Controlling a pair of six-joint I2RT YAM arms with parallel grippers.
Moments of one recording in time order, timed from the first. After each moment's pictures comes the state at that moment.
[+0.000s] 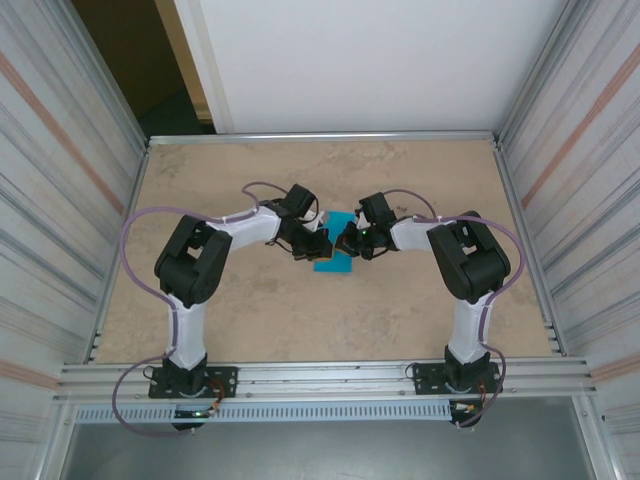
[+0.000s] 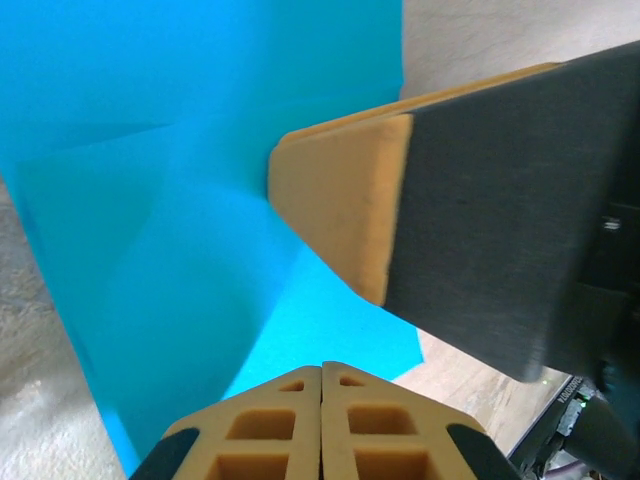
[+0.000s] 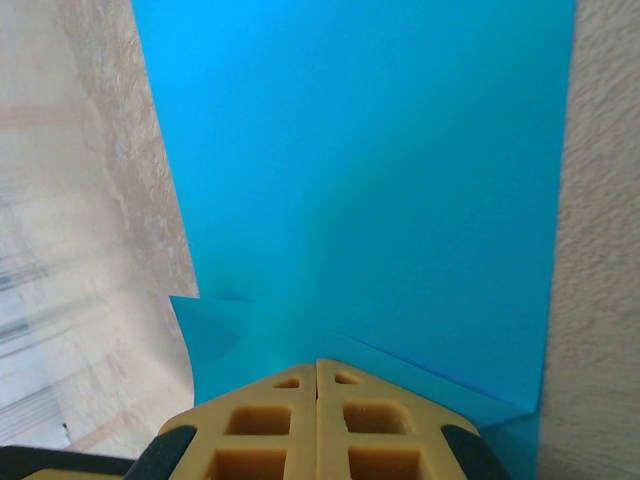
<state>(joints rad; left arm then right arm) -0.59 2.00 1.32 -0.49 0.58 -0.53 0.48 1.94 1.03 -0.06 -0.47 0.88</state>
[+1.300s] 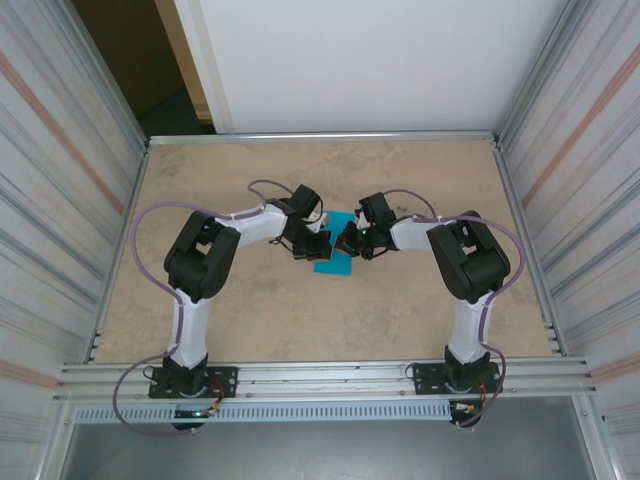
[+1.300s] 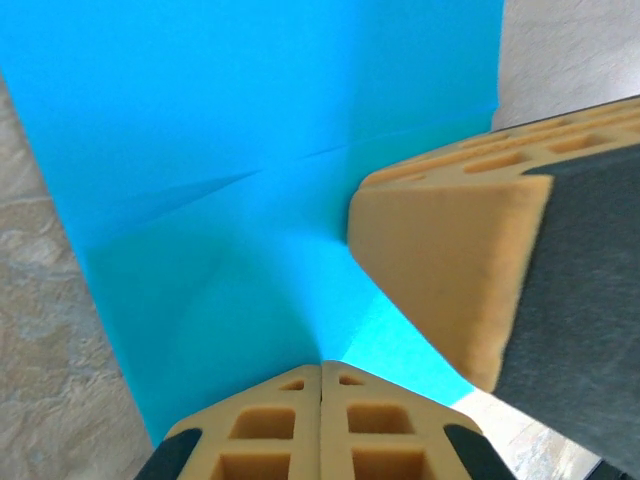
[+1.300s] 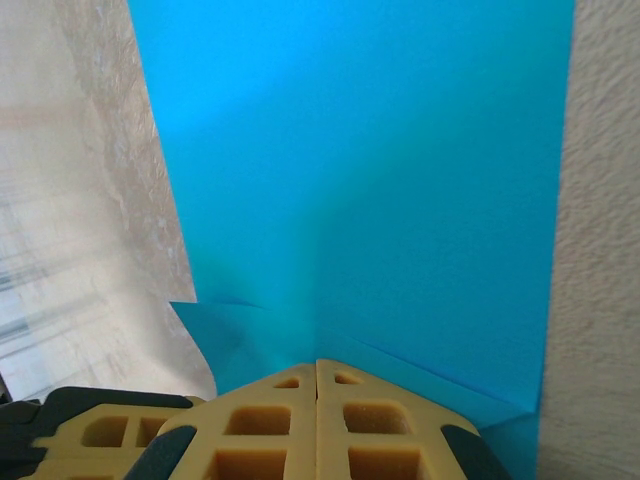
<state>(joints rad) -0.60 2.07 1.38 -0.56 0.49 -0.47 0.48 1.95 1.03 -0.07 -0.47 0.88</state>
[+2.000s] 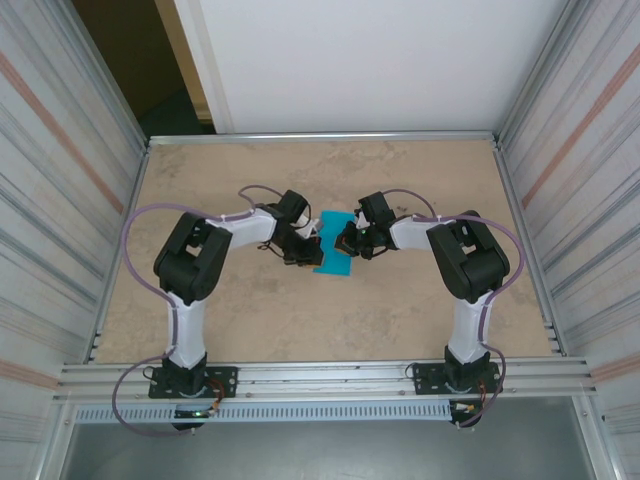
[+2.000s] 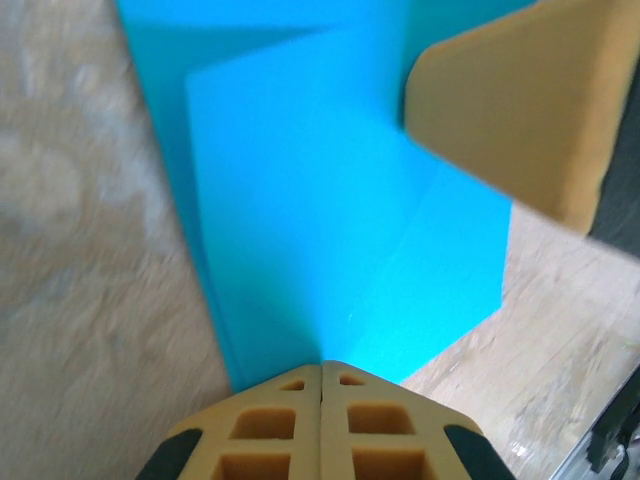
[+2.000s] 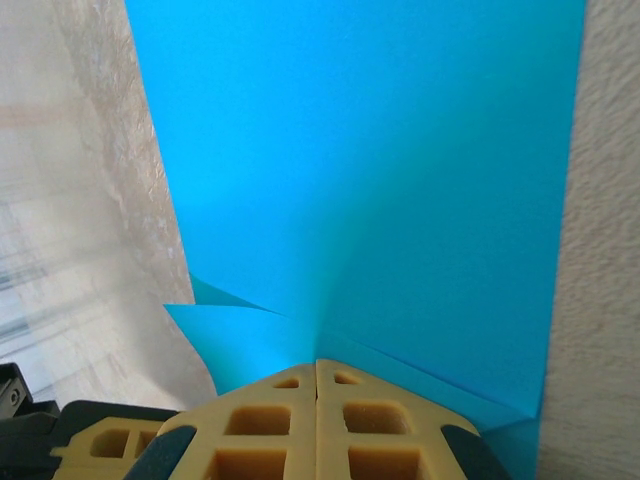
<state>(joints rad) -0.56 2.00 1.26 -0.55 0.56 -0.35 0.48 1.95 1.04 -0.08 -0.47 0.88</state>
